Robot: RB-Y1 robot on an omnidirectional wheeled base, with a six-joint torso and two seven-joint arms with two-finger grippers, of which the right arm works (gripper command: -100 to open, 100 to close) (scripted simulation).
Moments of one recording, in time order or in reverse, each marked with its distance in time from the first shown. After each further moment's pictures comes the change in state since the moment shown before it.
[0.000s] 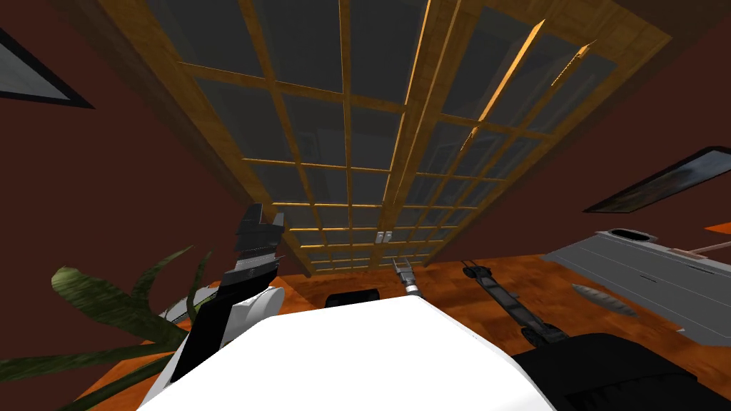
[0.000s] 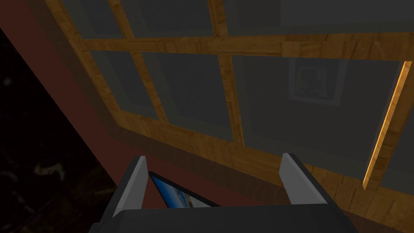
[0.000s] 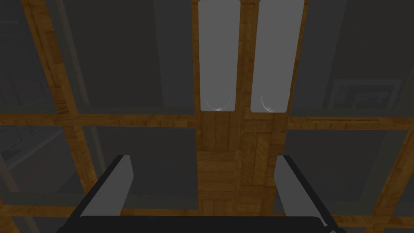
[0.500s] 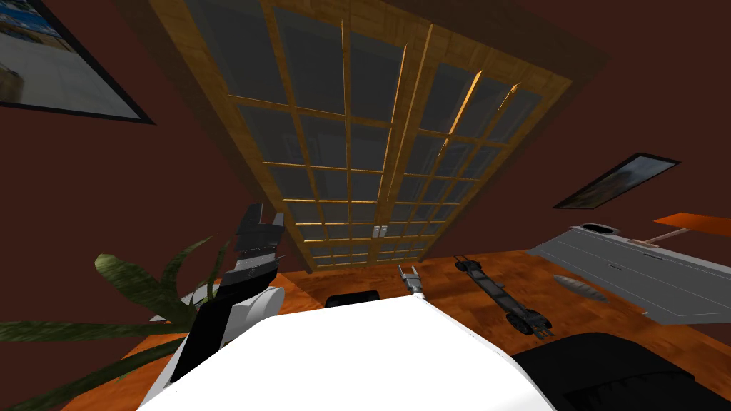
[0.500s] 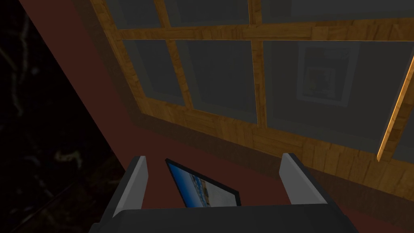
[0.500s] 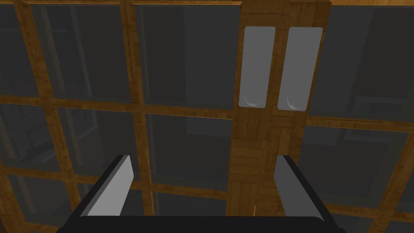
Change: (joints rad) arm 0.015 -0.043 -0.022 0.087 -0.067 0.008 0.040
